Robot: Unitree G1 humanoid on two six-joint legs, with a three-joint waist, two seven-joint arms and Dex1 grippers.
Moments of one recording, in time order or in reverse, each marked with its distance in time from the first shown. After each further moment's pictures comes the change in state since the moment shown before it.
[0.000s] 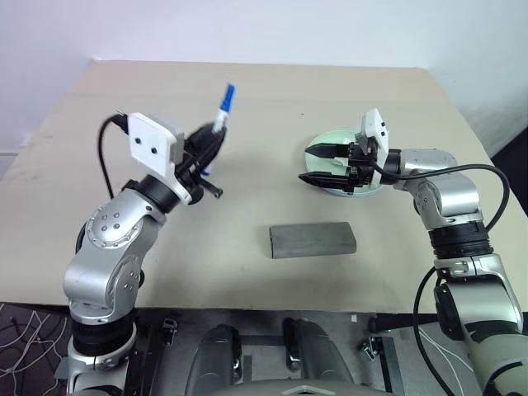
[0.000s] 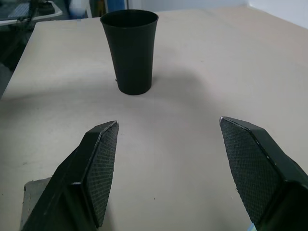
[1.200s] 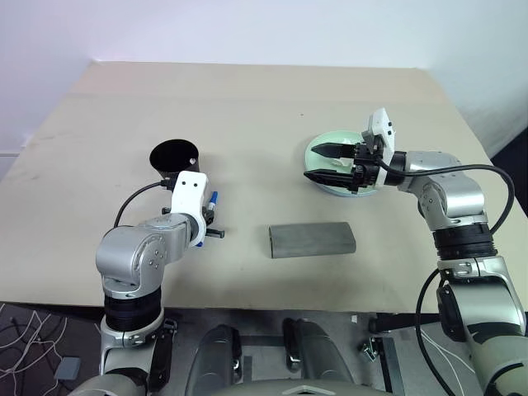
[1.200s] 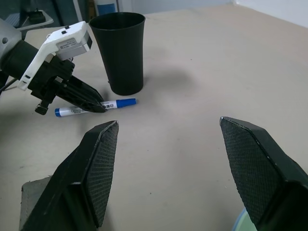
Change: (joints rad) left arm -0.094 -0.141 -0.026 0.093 -0.039 1.062 0.422; right arm 0.012 -0.011 -0.025 0.018 0.022 0.024 -0.019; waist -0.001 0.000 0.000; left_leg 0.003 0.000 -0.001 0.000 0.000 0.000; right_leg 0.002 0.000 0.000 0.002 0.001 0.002
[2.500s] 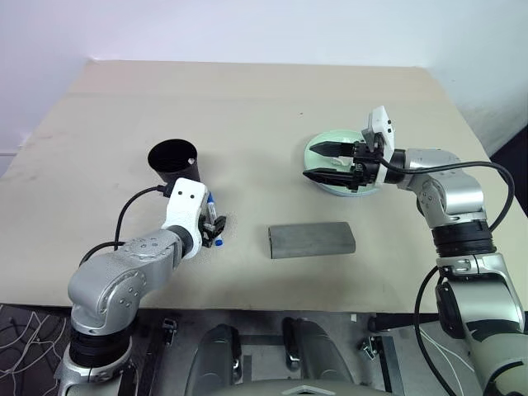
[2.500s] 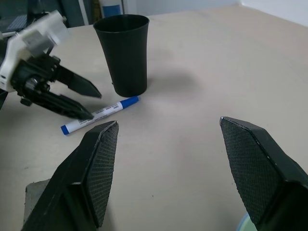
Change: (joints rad) left arm 0.174 0.164 -0.049 -0.143 -0.276 -0.212 0.064; right arm -0.019 0.005 0.001 0.011 0.001 0.004 0.025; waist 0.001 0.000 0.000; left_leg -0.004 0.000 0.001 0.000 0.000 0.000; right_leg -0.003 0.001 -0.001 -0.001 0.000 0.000
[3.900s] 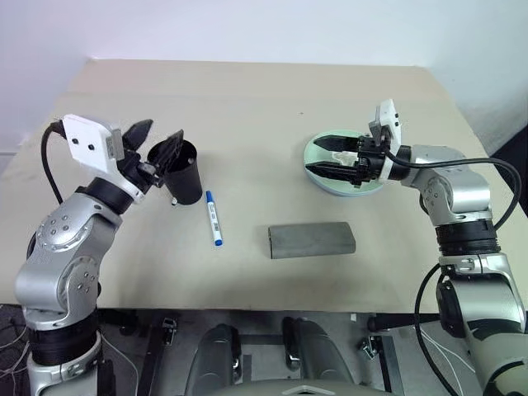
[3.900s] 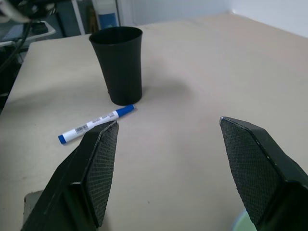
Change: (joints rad) left arm 0.065 0.150 0.290 0.039 -0.006 -0.718 -0.489; right arm -0.010 0.005 -0.026 -0.009 0.016 0.025 -0.005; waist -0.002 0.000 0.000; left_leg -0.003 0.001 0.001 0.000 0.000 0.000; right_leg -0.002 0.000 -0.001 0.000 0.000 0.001
